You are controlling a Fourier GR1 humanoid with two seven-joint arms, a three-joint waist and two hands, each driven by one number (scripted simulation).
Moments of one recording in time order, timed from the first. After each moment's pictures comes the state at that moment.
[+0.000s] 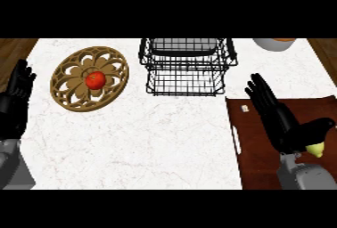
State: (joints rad) left arm -0.22 0.63 -0.15 -1.36 0.36 0.37 -0.14; right arm -0.15 -0.24 0.13 -1.62 -0.23 -0.05 0.10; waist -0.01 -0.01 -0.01
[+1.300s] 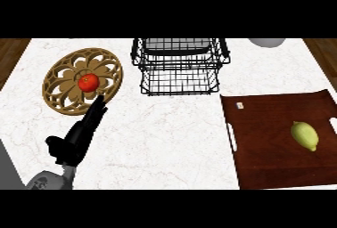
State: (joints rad) left arm -0.12 0.40 -0.37 -1.35 0.37 0.16 -0.18; right arm 0.32 -0.46 -0.40 -1.59 -0.01 0.00 -0.87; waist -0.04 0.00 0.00
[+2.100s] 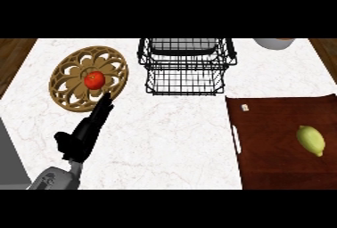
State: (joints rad) left arm -0.14 0.35 -0.35 -1.34 0.32 0.14 -0.15; right arm 0.67 -0.37 -0.35 -1.97 0.53 -0.16 -0.51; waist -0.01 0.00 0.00
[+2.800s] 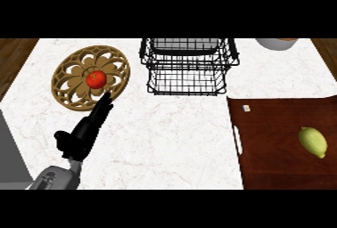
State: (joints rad) left arm -0.14 0.31 -0.28 -1.32 0.26 0.07 -0.15; right arm 0.41 -0.26 -0.32 -1.77 0.76 -0.19 -0.30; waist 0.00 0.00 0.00
